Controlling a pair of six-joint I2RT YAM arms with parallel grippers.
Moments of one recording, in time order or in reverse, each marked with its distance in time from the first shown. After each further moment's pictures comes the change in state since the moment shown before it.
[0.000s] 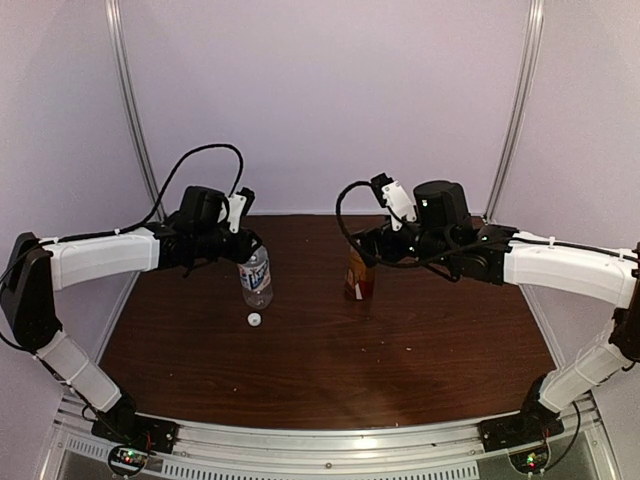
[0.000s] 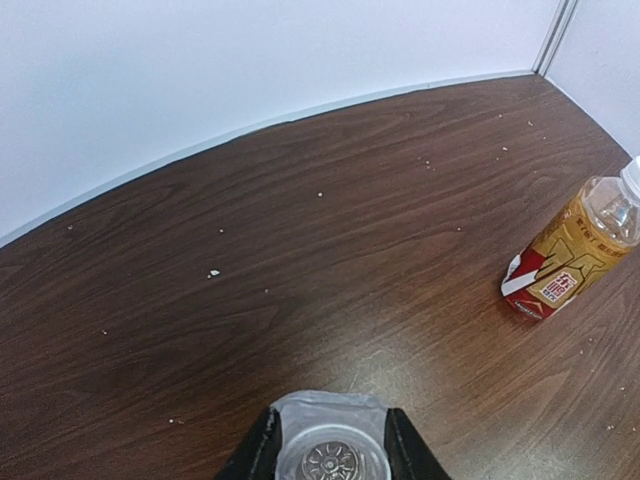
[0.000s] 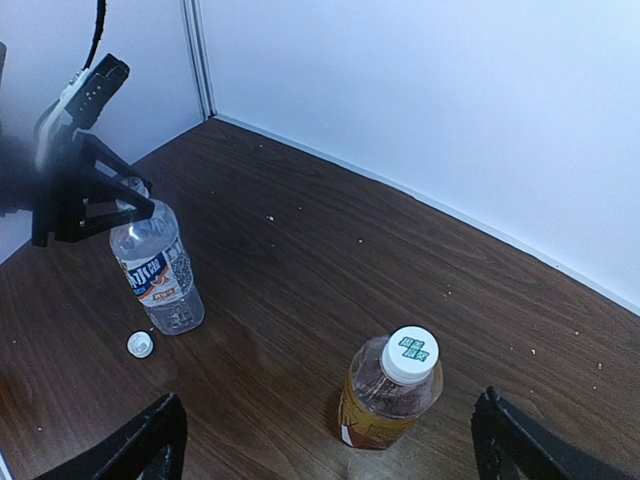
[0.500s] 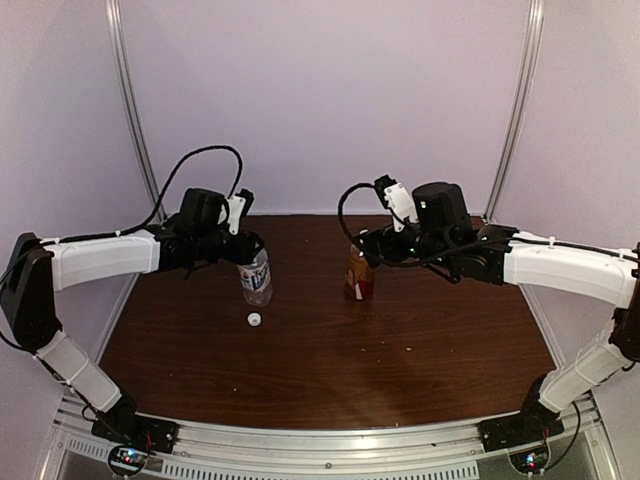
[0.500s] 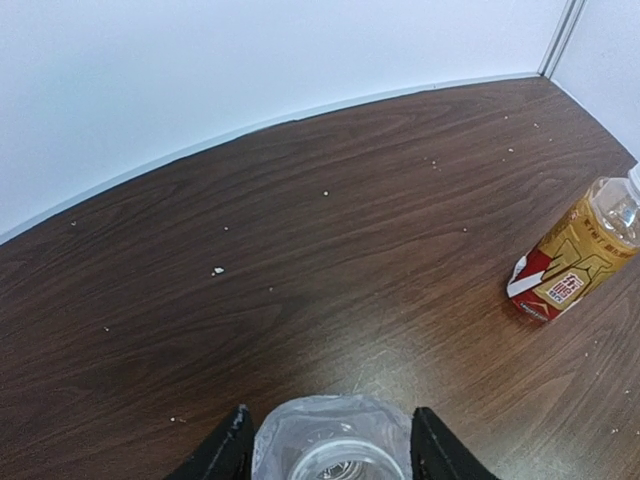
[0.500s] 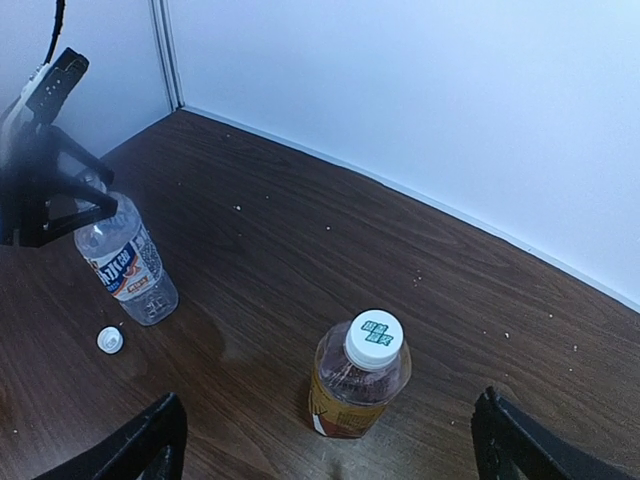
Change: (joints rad) left arm 0.000 0.000 -0.019 0.027 -0.013 0.000; right arm 0.000 0.000 0.000 -0.035 0.081 0.000
